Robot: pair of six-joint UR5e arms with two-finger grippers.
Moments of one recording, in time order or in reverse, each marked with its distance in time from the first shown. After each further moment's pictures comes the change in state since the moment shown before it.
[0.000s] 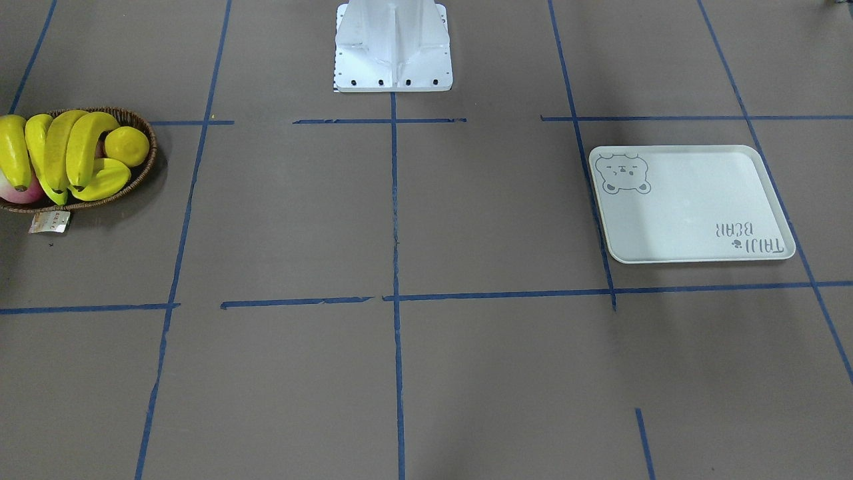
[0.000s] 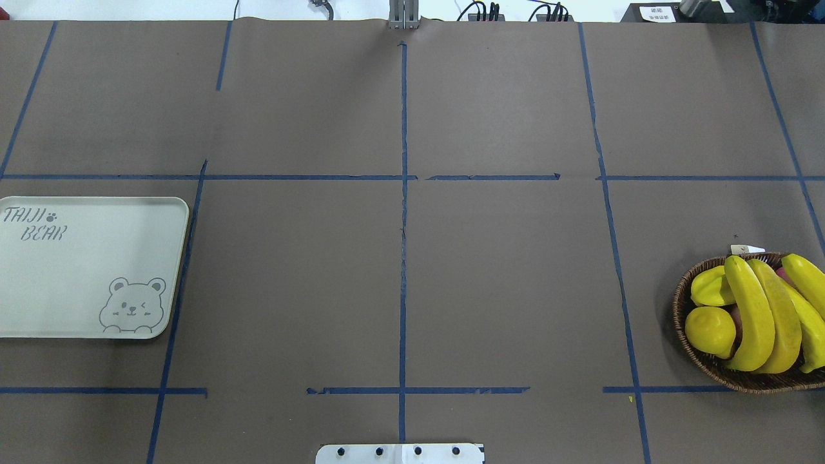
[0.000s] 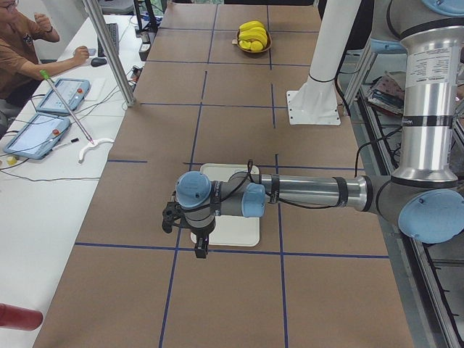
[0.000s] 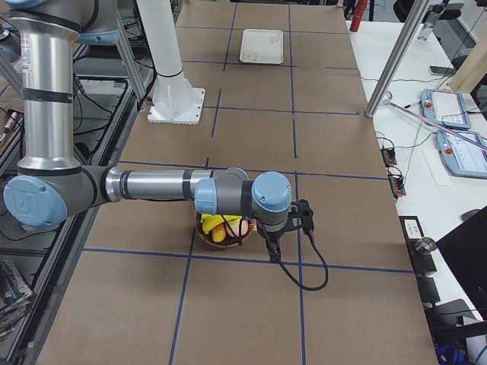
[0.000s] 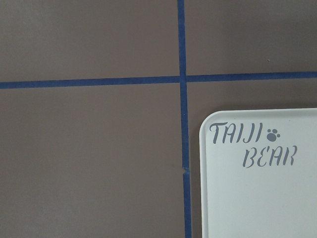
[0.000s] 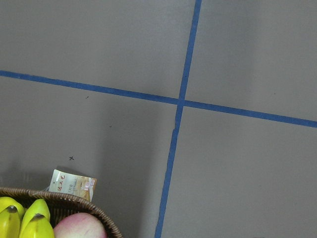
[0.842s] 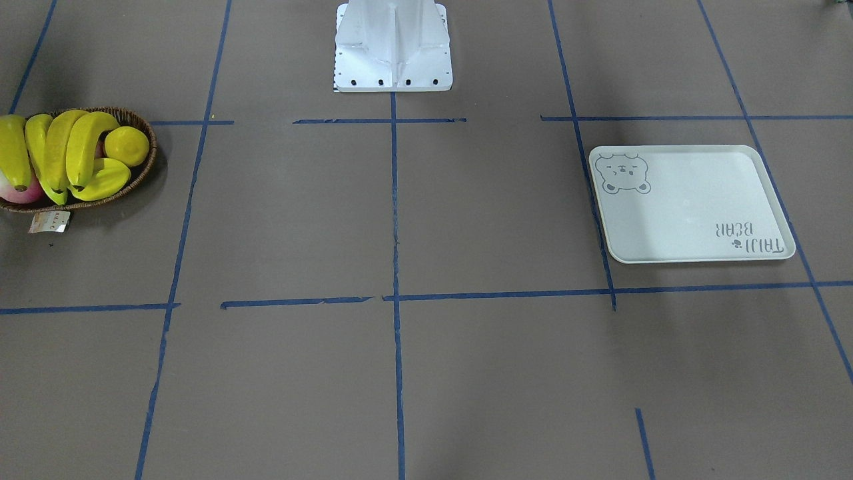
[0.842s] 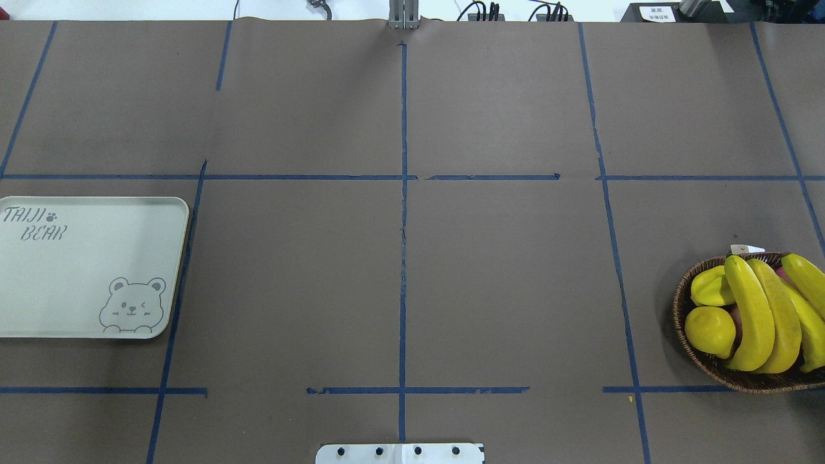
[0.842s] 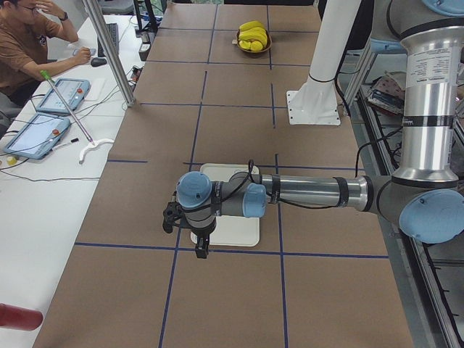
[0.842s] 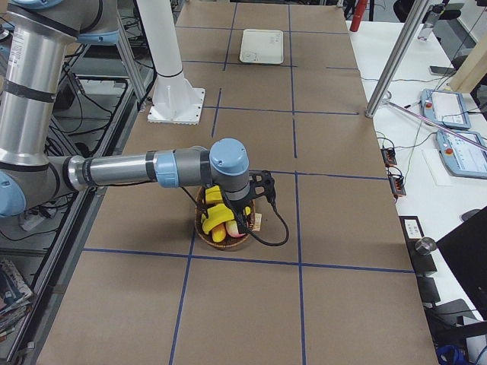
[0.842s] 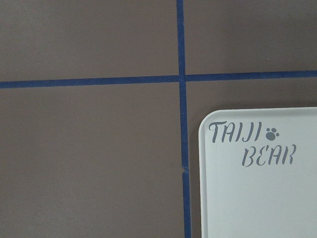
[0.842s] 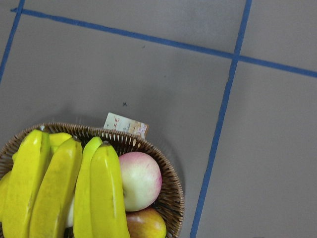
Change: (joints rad) left arm 0.000 0.006 -0.004 0.000 -0.001 0.000; right arm -0.106 -0.282 0.324 0.053 -0.020 0.070
